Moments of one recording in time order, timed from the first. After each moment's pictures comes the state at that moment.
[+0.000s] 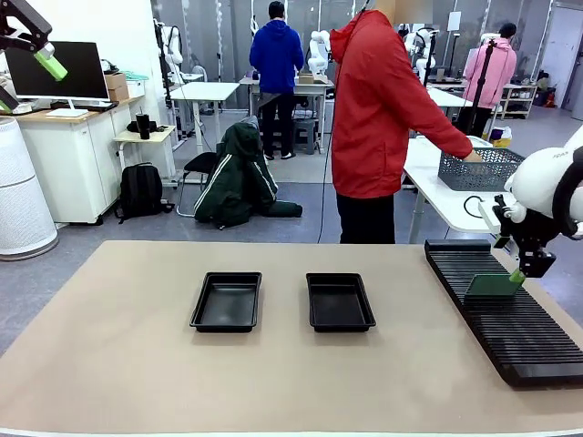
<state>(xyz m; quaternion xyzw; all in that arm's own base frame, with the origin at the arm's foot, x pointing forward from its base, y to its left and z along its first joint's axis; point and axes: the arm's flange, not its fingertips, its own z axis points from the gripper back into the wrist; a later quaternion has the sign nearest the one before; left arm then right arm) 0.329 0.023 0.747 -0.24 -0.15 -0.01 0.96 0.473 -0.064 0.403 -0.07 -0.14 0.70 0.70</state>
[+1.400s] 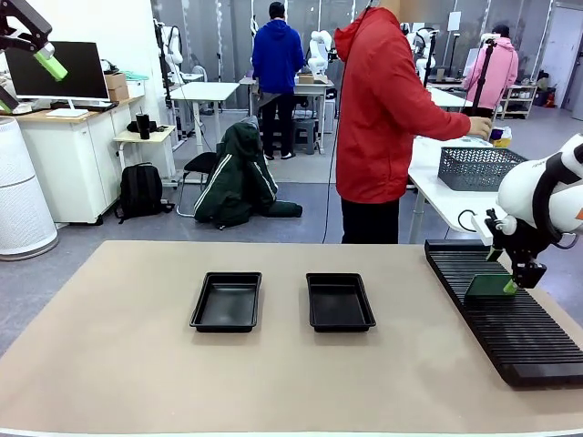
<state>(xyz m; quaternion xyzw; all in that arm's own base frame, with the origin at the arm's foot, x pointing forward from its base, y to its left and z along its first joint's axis) 0.329 0.023 0.747 -0.24 -0.15 -0.01 0.96 0.491 -0.067 0.370 -0.05 -0.12 0.70 0.70</state>
